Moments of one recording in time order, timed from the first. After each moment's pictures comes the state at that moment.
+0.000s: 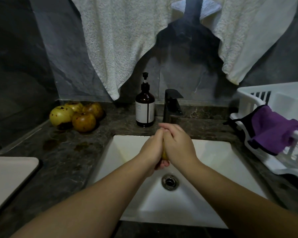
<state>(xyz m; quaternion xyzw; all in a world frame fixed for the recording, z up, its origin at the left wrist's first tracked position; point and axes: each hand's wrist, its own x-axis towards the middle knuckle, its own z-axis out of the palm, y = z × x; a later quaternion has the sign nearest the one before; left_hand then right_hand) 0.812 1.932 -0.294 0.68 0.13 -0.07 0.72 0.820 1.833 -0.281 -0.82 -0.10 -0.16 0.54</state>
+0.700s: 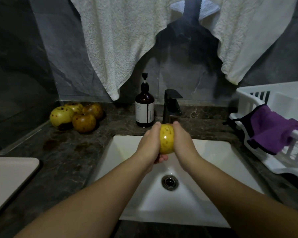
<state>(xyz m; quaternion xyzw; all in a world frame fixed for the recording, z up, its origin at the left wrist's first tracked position) 0.815 1.936 -0.286 0.67 0.14 -0.03 0.73 0.832 1.830 -0.278 -0.73 -0.03 -0.05 0.68</state>
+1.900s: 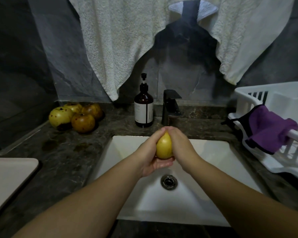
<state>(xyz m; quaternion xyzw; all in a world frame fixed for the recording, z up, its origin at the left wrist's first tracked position) 0.798 1.940 -0.282 0.56 0.11 -0.19 0.80 0.827 1.823 -0.283 -0.77 -0.07 -0.02 0.63</state>
